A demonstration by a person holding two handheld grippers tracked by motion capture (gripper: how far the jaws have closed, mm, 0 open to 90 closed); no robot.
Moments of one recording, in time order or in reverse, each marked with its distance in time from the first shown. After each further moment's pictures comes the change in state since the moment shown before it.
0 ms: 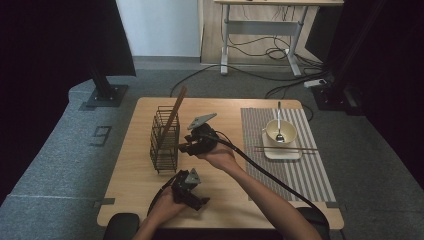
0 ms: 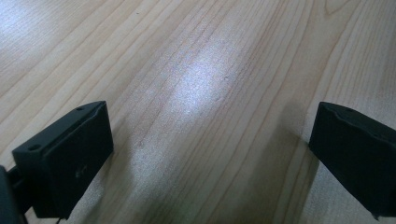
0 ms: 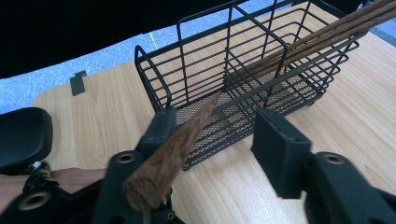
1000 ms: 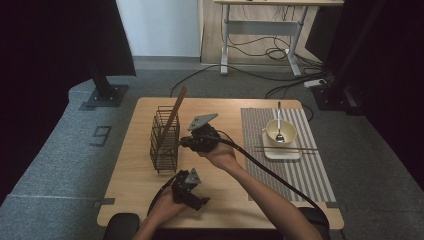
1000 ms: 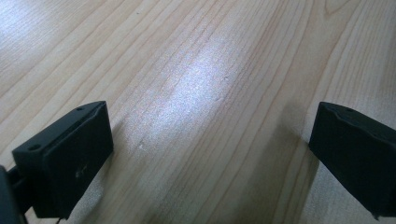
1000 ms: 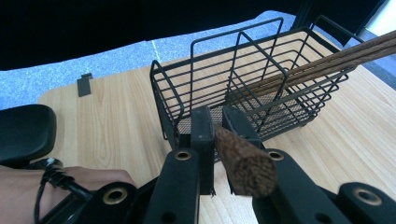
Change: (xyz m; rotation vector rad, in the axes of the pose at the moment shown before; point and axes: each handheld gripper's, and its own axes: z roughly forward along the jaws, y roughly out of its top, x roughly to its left) left arm -0.001 0.000 0.000 -0.004 -0.001 -0.008; right arm 0.008 0.007 -0.015 -0.048 -0.002 -0.096
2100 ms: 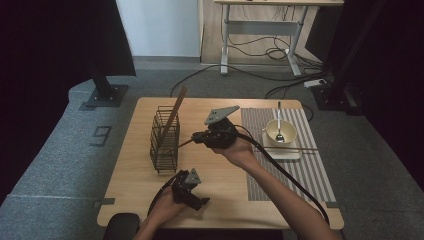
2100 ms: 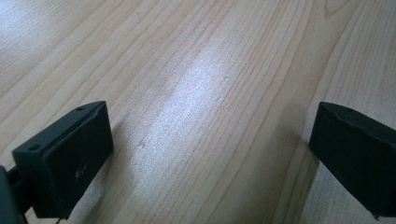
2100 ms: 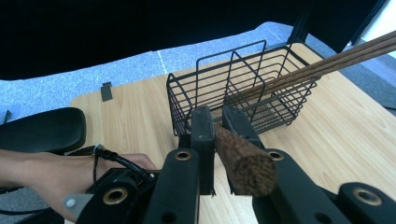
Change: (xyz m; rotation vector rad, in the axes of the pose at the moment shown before) left arm 0.000 0.000 0.000 0.000 0.001 0.002; right arm 0.001 0.011 -0.068 -0.037 0.014 0.009
